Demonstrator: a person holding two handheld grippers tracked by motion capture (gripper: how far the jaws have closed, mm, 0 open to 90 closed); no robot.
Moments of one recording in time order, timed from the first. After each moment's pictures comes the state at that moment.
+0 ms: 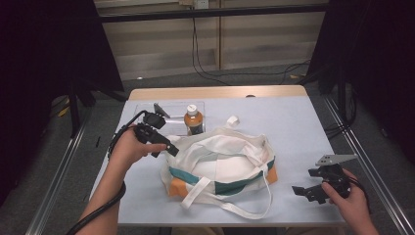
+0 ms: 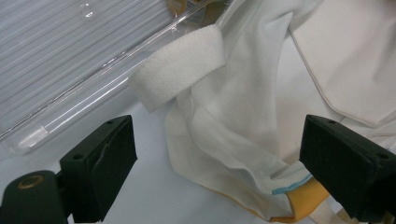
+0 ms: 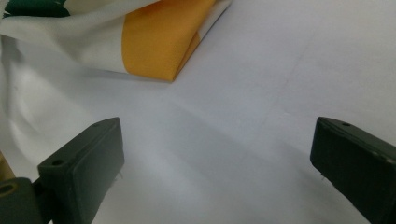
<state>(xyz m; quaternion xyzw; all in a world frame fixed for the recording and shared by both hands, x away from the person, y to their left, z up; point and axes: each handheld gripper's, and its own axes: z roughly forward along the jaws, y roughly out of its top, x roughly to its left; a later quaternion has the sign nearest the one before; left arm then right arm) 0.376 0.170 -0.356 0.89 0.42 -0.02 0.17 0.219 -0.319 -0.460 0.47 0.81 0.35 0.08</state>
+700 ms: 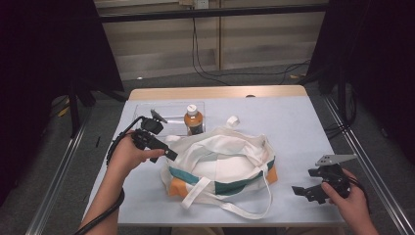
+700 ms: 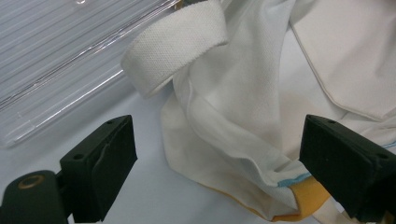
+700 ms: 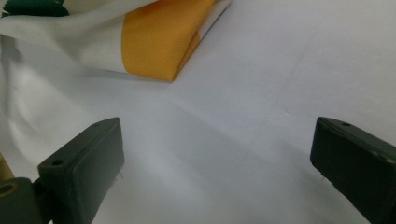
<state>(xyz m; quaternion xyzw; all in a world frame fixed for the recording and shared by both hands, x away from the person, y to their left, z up) 0.366 0.178 -0.367 0.89 0.42 -0.02 0.19 0.220 -0.319 -0.460 0.47 0.81 0.35 0.08</state>
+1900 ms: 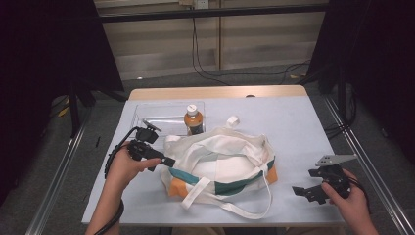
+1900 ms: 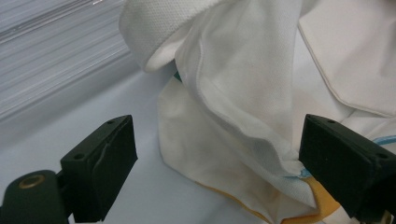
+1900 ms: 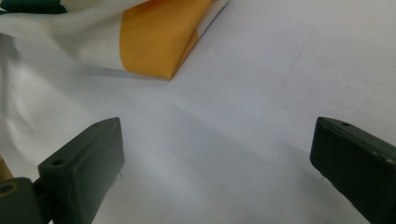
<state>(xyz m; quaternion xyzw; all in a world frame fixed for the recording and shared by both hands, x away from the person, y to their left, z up) 0.350 0.194 -0.389 0.87 0.43 -0.02 0.23 0.219 -0.319 -0.461 0.47 0.81 0.34 0.08</state>
